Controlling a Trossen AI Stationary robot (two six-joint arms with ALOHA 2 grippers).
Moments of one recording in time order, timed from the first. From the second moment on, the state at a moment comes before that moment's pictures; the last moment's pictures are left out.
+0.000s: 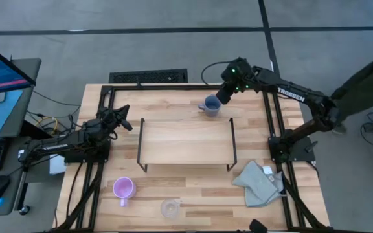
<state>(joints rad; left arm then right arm) 0.24 0.12 0.01 0.09 -0.72 -0.26 -0.64 1.45 1.24 -0.70 0.00 -0.03</state>
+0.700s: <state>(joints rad) 0.24 0.12 0.01 0.09 -0.72 -0.26 -0.63 1.45 1.24 -0.68 0.00 -0.03</state>
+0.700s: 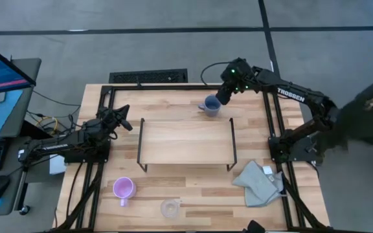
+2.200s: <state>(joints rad) 0.24 0.12 0.01 0.09 -0.72 -0.28 -0.60 1.69 1.24 -0.77 0.00 0.12</state>
